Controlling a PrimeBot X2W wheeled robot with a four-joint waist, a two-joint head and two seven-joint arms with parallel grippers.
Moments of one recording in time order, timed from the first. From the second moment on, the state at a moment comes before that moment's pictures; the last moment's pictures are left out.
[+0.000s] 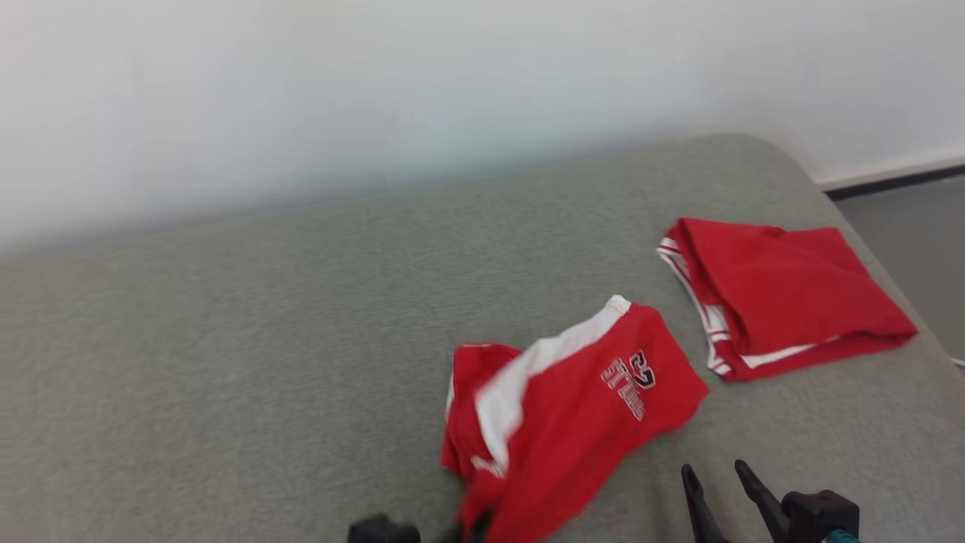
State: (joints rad) left arm -0.21 0.29 -0.83 0.22 -0.69 0.02 -0.12; right arm 0.10 -0.06 0.02 0.14 0.16 0.13 0.01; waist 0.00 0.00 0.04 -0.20
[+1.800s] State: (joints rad) left arm -0.24 0.21 -0.80 0.25 -1.11 0.07 0.22; right arm 0.11 -0.06 0.04 0.15 0.16 0.13 0.02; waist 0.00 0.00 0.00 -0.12
